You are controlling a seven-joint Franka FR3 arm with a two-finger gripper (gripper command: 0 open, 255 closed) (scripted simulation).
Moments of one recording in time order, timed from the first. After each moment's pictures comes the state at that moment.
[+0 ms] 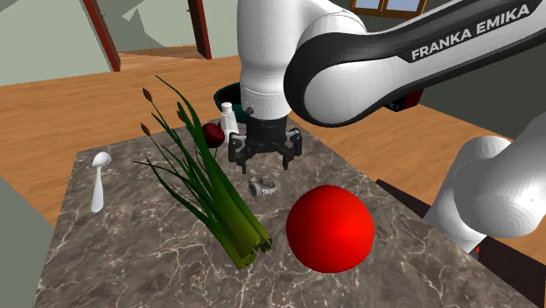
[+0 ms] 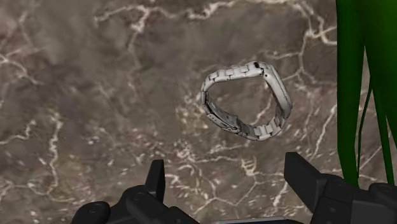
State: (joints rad) arm 0.21 -0.41 0.49 -2.36 0.07 2.07 1.22
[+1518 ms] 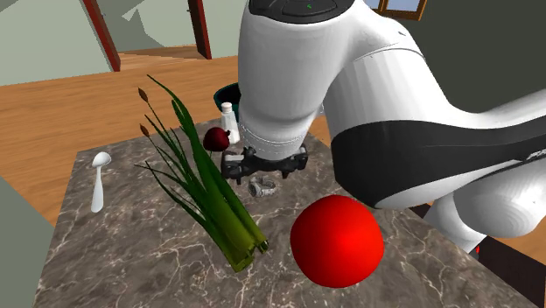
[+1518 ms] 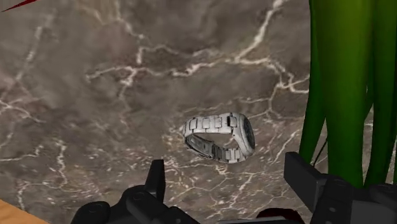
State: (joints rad) arm 0.19 -0.52 0.72 -2.39 -0.13 2.10 1.47
